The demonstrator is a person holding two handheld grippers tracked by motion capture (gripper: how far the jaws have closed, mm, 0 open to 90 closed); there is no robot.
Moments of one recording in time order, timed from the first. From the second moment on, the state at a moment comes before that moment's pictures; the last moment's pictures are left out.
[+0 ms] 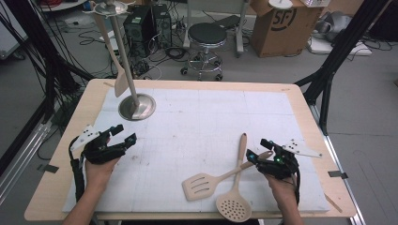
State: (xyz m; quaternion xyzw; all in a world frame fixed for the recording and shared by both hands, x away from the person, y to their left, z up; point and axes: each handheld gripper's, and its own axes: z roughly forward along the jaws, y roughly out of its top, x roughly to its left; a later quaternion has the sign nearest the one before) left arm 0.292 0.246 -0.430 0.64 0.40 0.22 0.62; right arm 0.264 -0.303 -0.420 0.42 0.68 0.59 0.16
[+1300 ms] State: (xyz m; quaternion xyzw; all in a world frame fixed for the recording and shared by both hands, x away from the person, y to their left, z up) left arm 0.293 0.250 -0.433 0.63 0.42 0.21 0.63; right arm 0.277 -0.305 -0.456 0.37 0.83 0.41 -0.09
